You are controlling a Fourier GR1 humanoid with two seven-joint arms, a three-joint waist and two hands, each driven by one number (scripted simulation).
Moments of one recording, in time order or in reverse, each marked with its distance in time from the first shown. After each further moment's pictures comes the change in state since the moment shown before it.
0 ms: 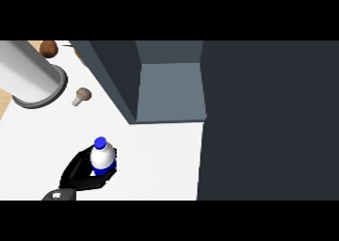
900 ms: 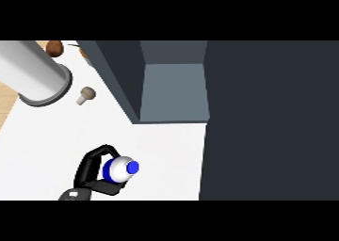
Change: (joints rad) left arm -0.041 -0.076 0.009 0.090 -0.094 0.387 -0.309; right arm 0.042 -0.064 -0.007 0.002 0.005 -0.055 -0.058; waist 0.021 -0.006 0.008
